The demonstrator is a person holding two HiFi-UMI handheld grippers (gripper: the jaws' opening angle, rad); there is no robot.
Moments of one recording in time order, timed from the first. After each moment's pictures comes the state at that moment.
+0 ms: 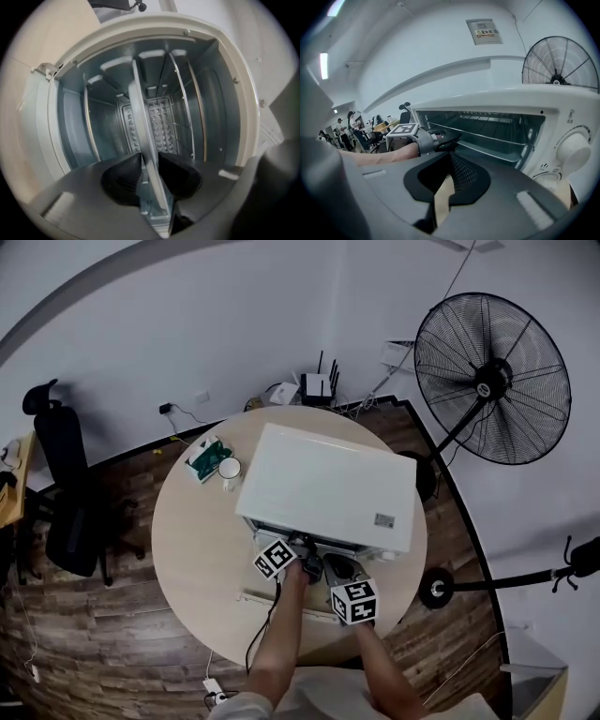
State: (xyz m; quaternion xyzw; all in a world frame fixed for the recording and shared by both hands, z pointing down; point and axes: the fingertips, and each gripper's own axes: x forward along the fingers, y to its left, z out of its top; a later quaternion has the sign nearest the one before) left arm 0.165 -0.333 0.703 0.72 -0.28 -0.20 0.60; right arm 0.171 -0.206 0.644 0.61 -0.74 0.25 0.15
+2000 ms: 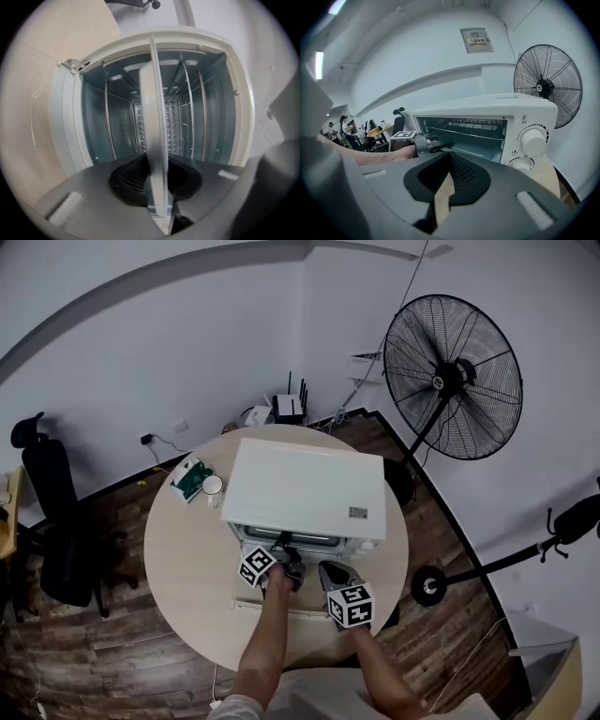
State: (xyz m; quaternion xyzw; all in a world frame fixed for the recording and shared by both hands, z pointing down) left arm 0.152 -0.313 0.720 0.68 -0.28 -0.18 0.65; right arm 0.184 -0.164 0.621 0.65 -0.71 0.24 0.12
